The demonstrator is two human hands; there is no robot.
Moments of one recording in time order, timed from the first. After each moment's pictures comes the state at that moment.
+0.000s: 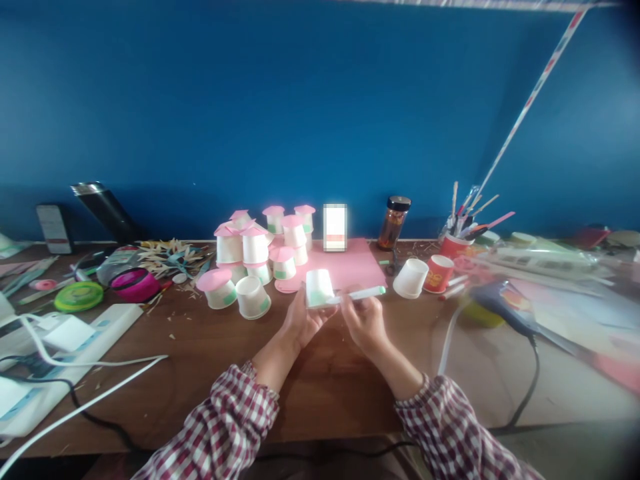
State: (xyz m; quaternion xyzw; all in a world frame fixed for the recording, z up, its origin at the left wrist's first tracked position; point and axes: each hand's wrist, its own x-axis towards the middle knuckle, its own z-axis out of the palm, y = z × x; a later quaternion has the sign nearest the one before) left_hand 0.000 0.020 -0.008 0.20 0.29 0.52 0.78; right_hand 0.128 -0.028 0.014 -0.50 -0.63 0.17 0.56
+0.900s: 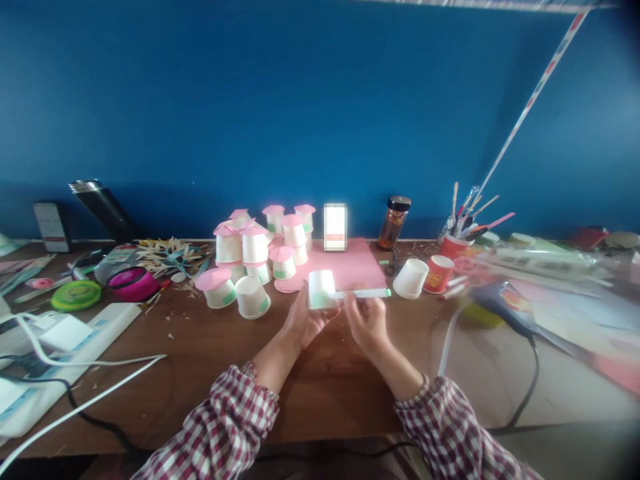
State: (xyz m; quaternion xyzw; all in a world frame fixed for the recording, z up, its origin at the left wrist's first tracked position) left_hand 0.000 0.017 -0.007 0.23 0.27 0.51 0.79; right_hand 0.129 -0.027 0.013 -0.52 -0.61 0.16 0.57
